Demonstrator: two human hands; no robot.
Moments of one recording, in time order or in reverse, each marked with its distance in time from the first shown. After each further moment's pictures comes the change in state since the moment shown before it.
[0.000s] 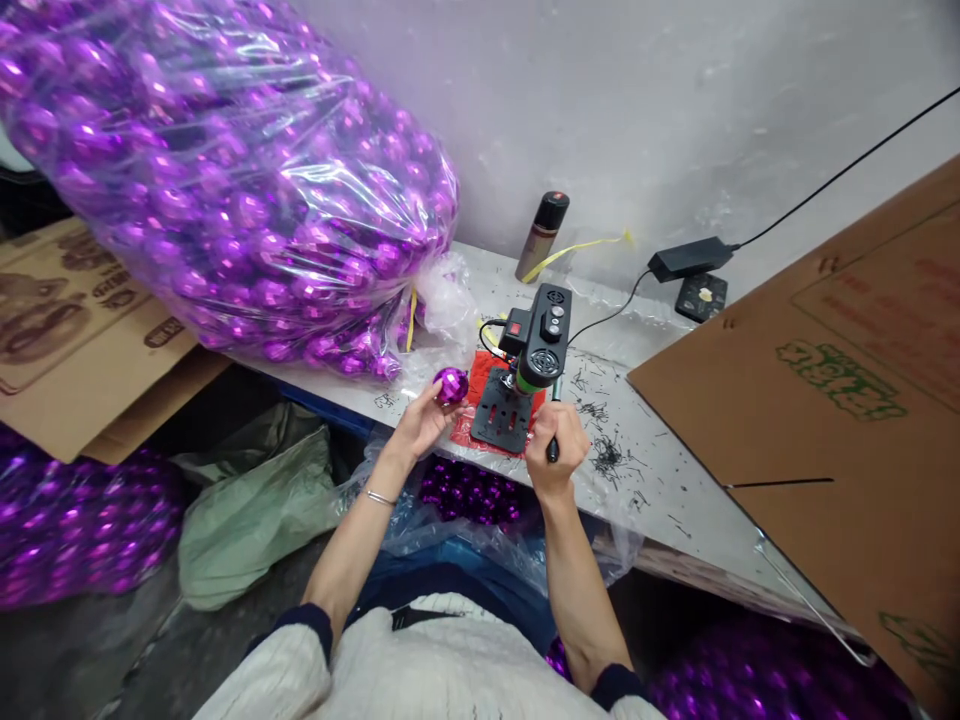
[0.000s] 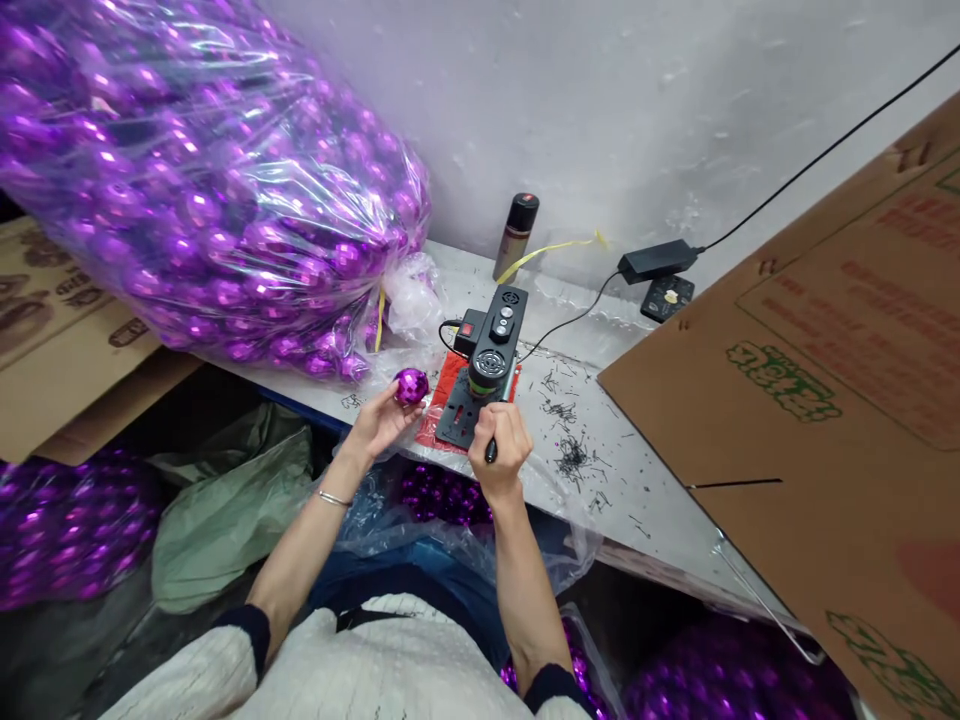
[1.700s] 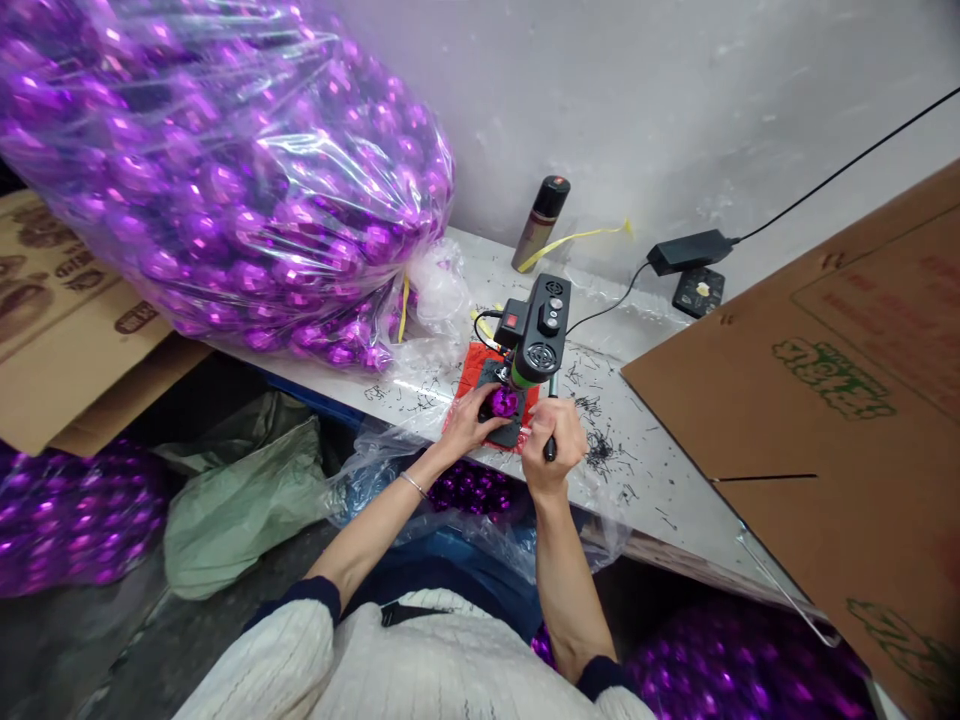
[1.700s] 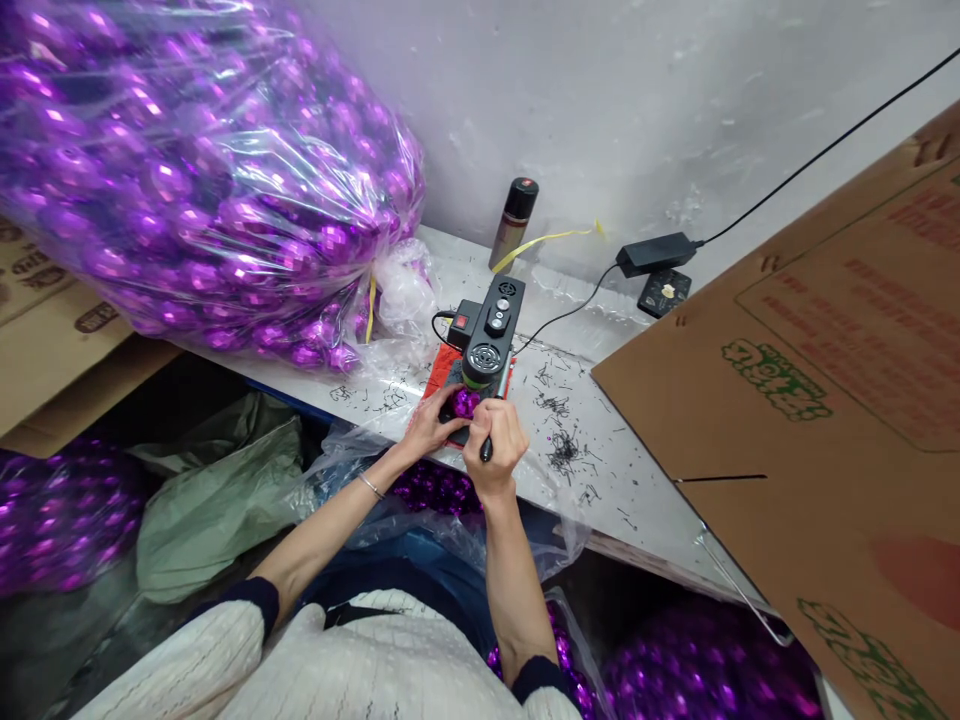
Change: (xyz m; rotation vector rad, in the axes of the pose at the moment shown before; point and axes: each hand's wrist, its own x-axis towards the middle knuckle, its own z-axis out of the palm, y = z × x) left_hand 0.036 -0.084 0.012 1.243 -0.147 0.703; right_hand -0.003 -0.002 -0.004 0.015 -0.018 0.078
